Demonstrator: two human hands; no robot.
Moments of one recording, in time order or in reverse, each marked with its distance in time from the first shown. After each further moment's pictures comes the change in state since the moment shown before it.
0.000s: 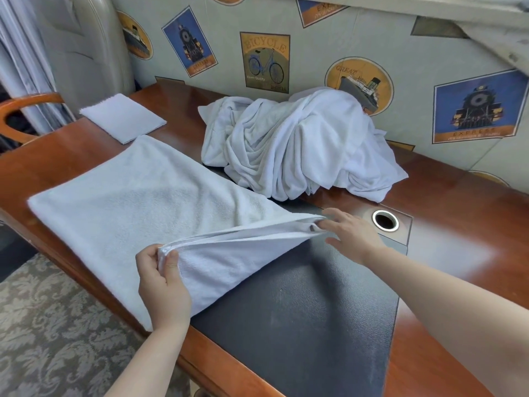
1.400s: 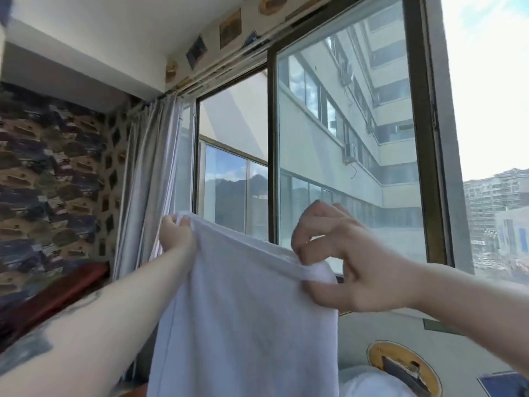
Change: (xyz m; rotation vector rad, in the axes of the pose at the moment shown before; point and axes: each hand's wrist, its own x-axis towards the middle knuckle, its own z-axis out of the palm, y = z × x) left_hand 0.226 0.476 -0.110 -0.420 0.288 0.334; right_hand -0.091 -0.209 -0.518 -0.030 0.872 -0.903
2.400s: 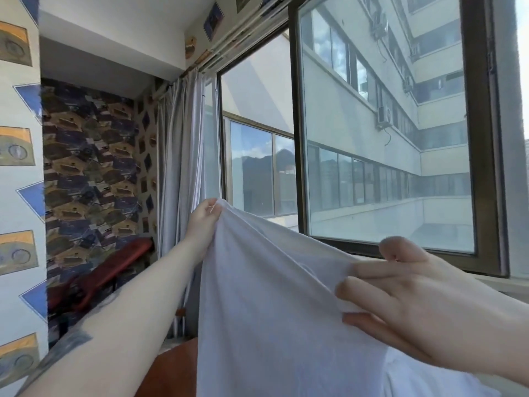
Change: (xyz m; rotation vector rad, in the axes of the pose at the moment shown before) left_hand -0.009 -0.030 -0.050 -0.051 -0.487 0.111; right_hand -0.055 -0.040 0.032 -0.589 -0.047 -0.148
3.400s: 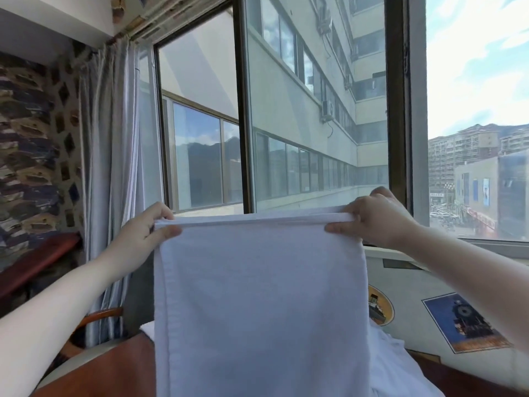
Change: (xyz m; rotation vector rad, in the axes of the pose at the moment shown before) left_hand -0.049 0.000 0.001 0.468 -0.381 0.327; right_hand -0.075 0.122 0.083 0.190 -0.346 0.829
